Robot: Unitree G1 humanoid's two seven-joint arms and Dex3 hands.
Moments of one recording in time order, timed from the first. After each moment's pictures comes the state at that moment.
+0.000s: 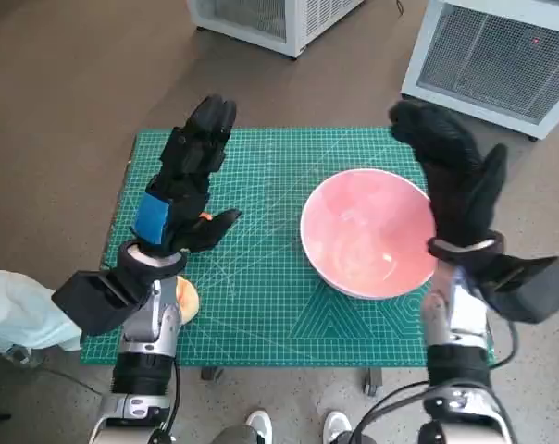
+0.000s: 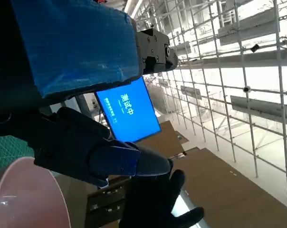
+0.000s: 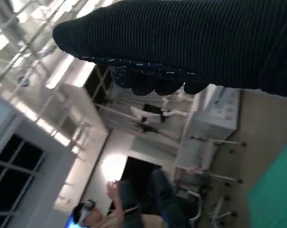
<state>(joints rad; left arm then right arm) -0.53 0.12 0.13 0.41 -0.29 -0.63 -0.47 -0.68 -0.13 -0.25 0.69 0.39 -0.70 0.55</state>
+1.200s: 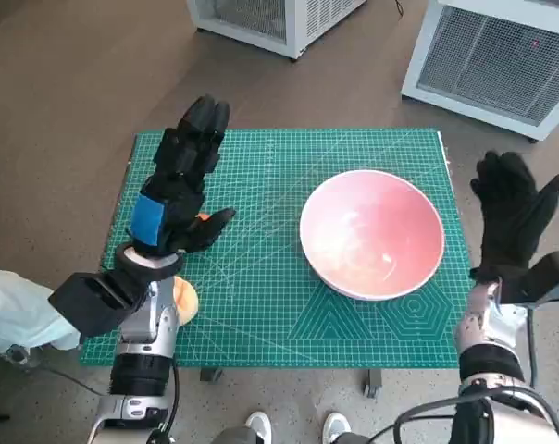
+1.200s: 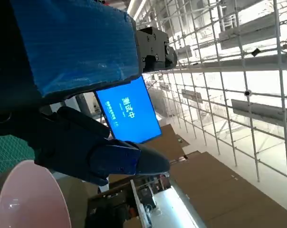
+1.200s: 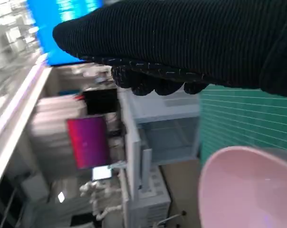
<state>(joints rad) -0.53 0.12 0.15 0.42 -0.29 -0.64 -0.47 -0.77 -0.24 -0.42 1.27 0.31 -0.70 0.24</state>
